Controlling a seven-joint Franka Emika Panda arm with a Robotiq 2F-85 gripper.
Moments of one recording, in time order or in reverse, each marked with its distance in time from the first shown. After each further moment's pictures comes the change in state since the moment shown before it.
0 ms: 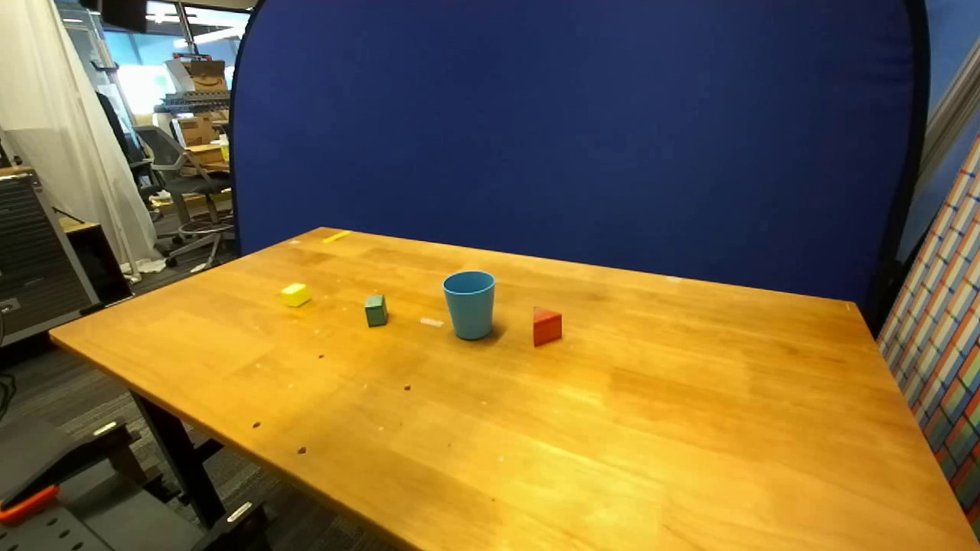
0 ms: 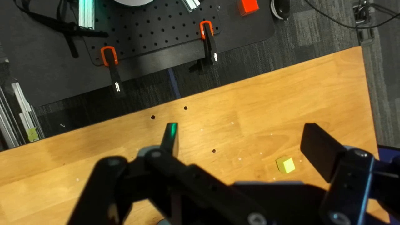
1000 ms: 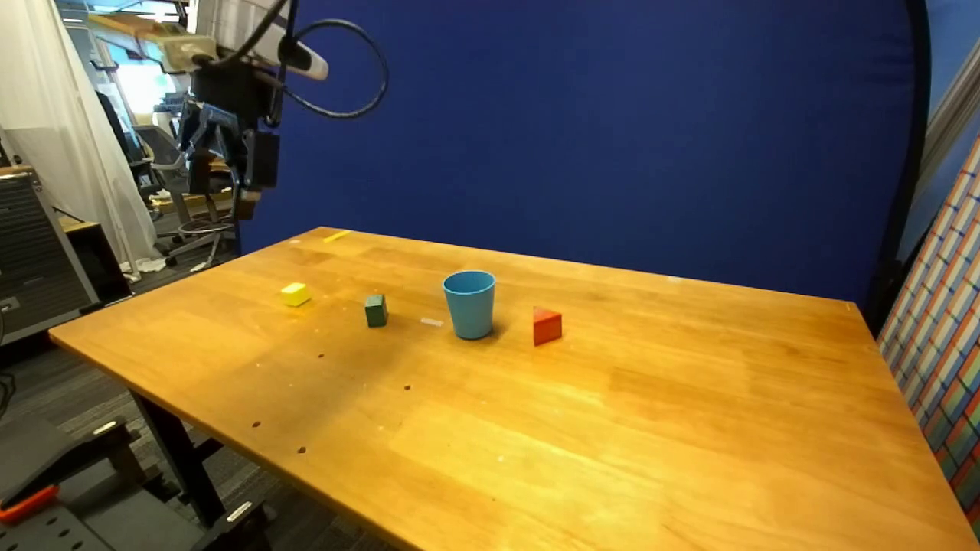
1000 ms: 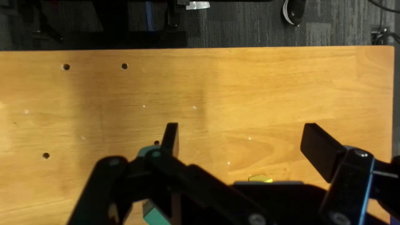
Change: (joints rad) arm 0.148 0.468 0.204 -0.039 0.156 0.510 -0.089
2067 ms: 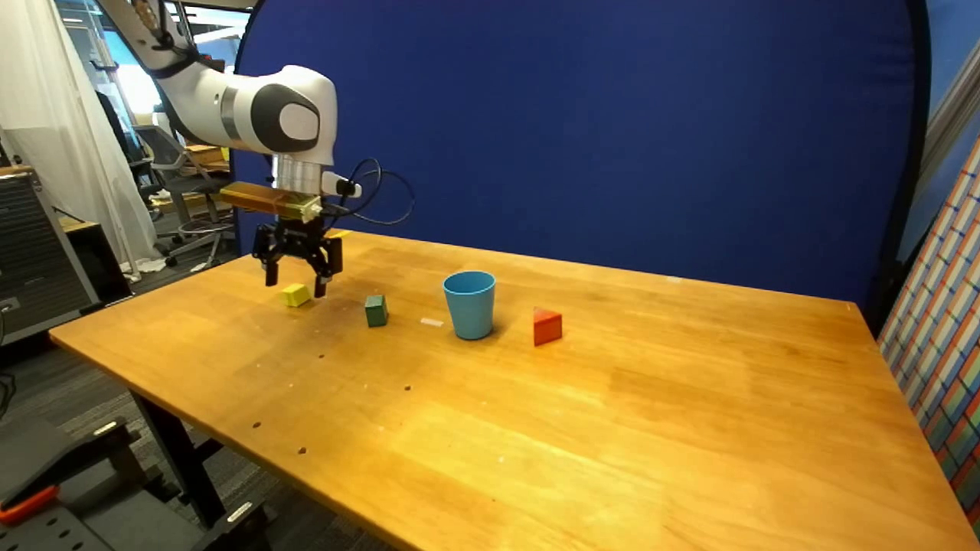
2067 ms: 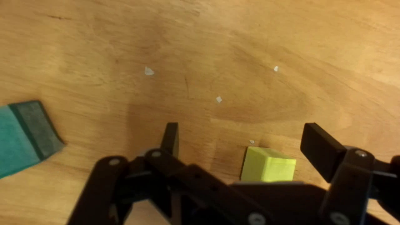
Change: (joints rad) arm 0.074 0.711 0.123 0.453 -0.197 0.289 -0.049
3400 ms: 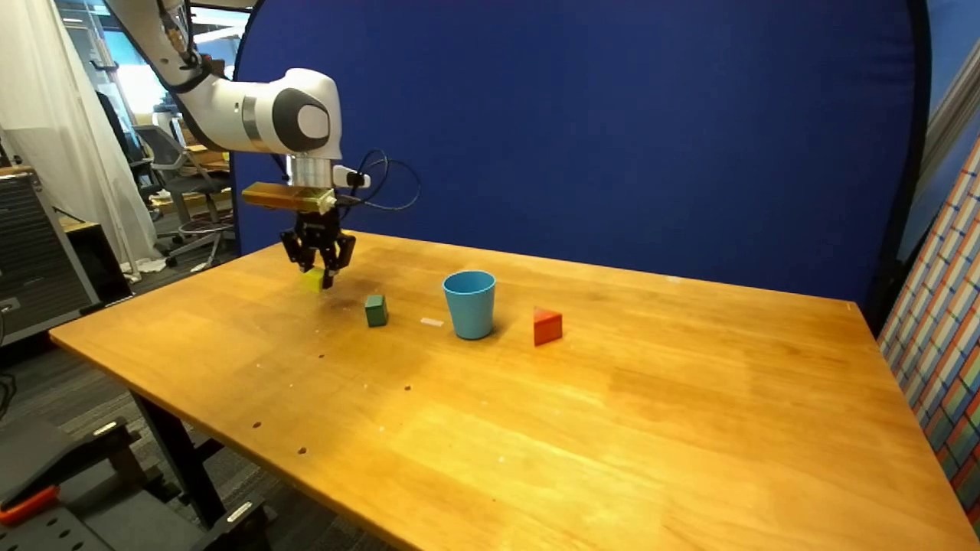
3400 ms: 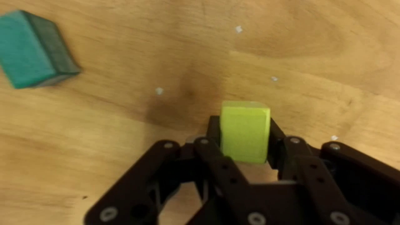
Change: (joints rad) arm 0.050 0.085 -0.046 0.158 -0.107 -0.005 0.102
